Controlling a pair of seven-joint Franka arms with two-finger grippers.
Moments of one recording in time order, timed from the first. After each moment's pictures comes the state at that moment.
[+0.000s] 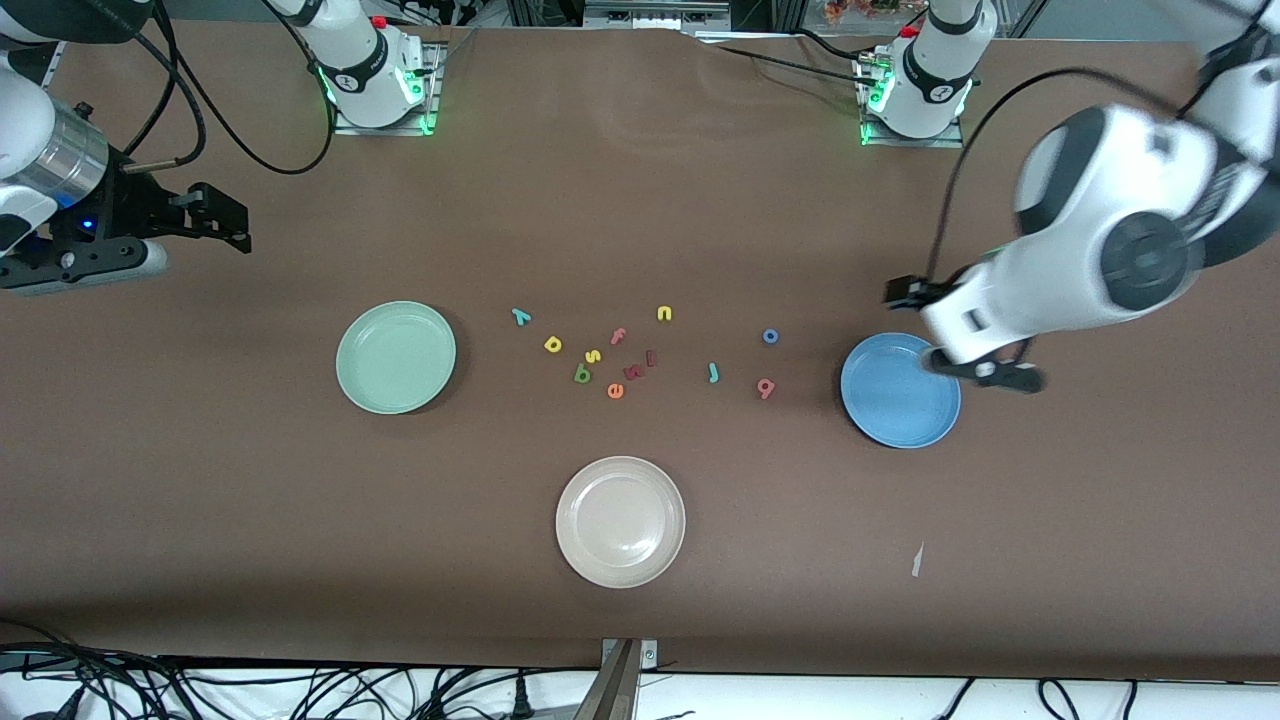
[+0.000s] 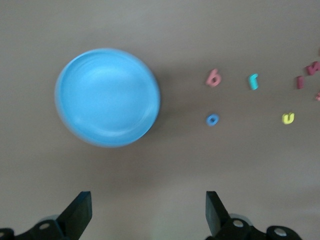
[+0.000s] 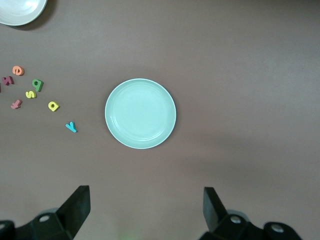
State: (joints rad) left arm -0.06 0.38 -0.27 -1.53 -0.02 1.64 -0.09; right arm 0.18 0.06 -0.07 -1.57 0.01 1.56 -0.08
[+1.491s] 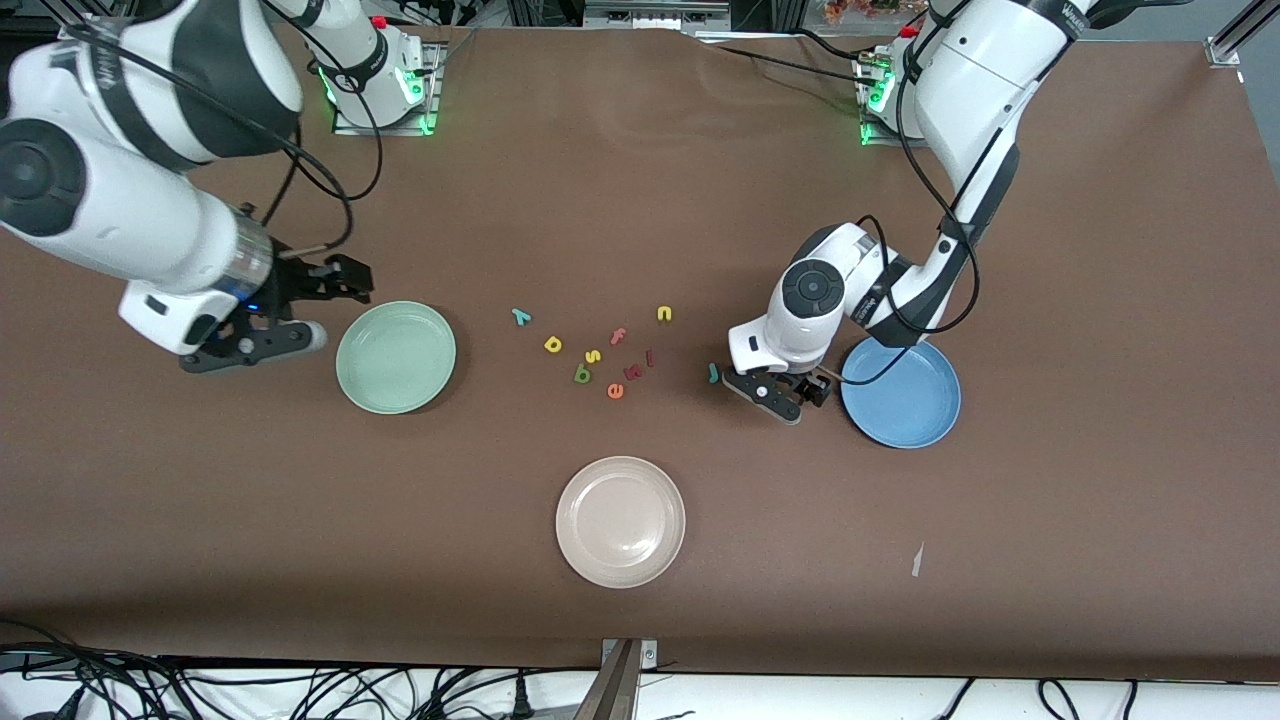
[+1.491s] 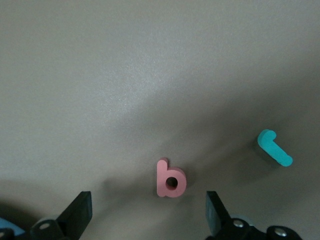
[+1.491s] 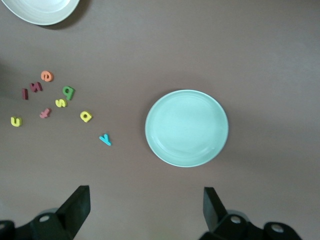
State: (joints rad) left arm -0.25 0.65 -0.26 -1.82 0.35 2.42 -0.14; right arm 0.34 0.32 -0.06 -1.40 0.08 1.57 0.07
